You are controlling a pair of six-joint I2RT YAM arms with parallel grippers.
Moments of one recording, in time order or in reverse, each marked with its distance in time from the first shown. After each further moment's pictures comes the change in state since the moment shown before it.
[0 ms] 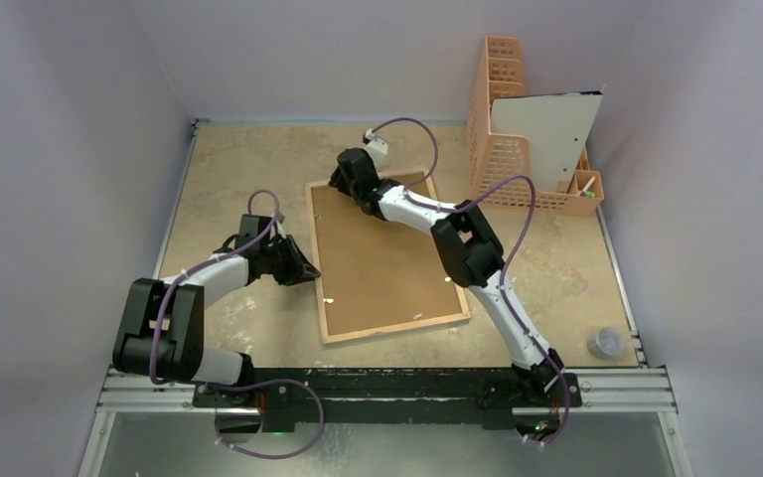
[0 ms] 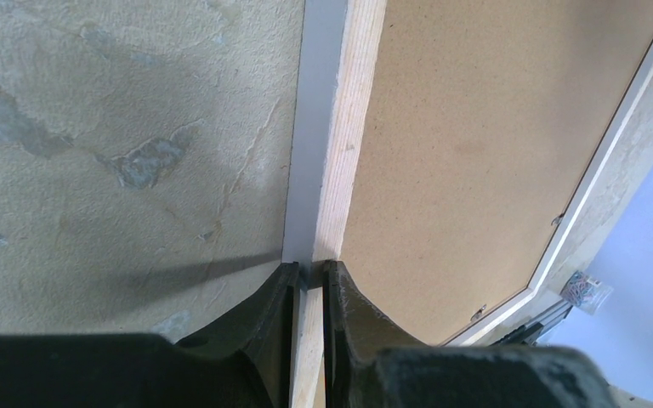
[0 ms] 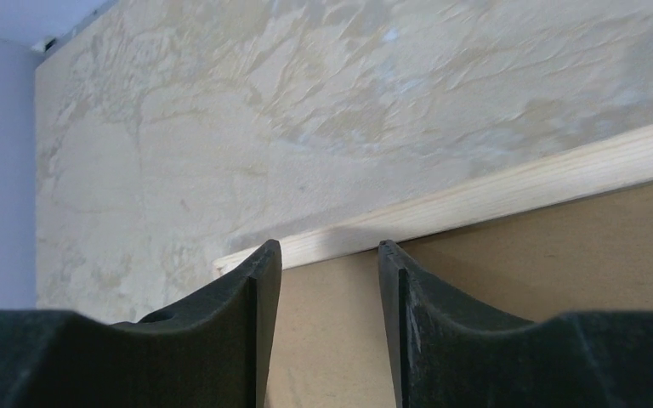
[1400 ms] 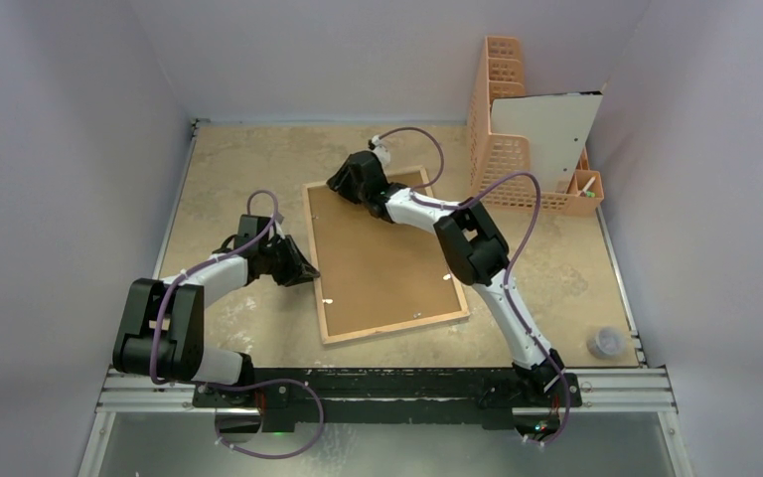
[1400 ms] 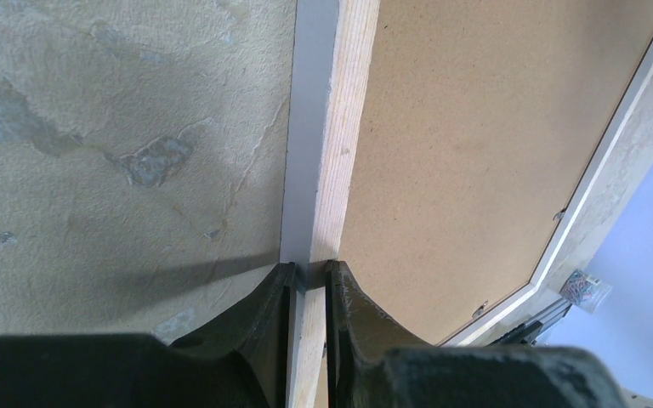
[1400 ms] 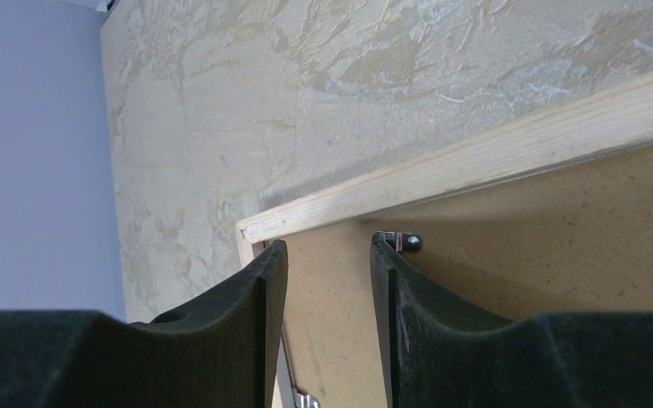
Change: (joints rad) left arm 0.007 0.000 -0.003 0.002 0.015 0.001; right arm -0.032 -0.043 -0.136 0.117 -0.204 0.122
